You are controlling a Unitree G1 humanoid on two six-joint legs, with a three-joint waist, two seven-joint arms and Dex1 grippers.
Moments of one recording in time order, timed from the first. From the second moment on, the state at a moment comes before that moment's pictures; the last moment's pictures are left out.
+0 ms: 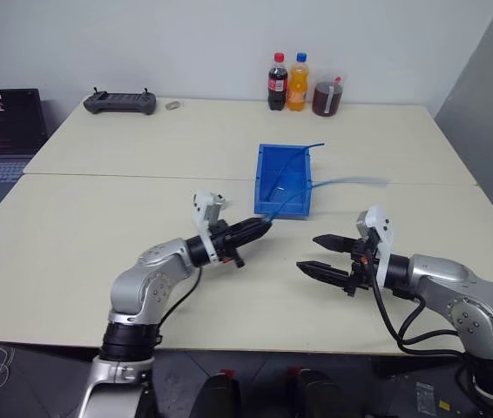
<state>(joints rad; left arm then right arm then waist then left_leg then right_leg) -0.38 0.26 0.06 -0.17 -0.67 0.78 -0.74 -0.24 -0.54 -0.05 -0.51 0.74 0.96 0.64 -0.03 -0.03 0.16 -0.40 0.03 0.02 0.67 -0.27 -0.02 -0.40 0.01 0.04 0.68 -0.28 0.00</state>
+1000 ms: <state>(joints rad) -0.36 0.30 0.04 -0.35 -1.02 1.04 -0.63 -0.45 -0.49 -0.20 -0.19 1.44 1.32 0.41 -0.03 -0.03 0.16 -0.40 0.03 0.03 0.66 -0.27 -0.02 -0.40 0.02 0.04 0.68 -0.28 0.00</state>
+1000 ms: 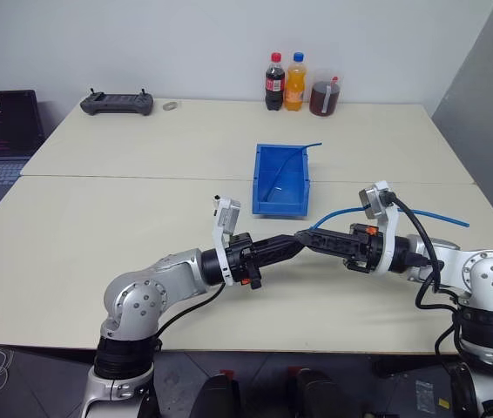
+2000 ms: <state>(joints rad) -0.36 0.34 0.03 -0.34 -1.02 1.03 -0.67 -0.45 -0.53 -0.19 -0.17 1.45 1.32 0.46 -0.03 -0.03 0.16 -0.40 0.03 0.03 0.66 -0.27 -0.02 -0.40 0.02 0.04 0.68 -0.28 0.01</state>
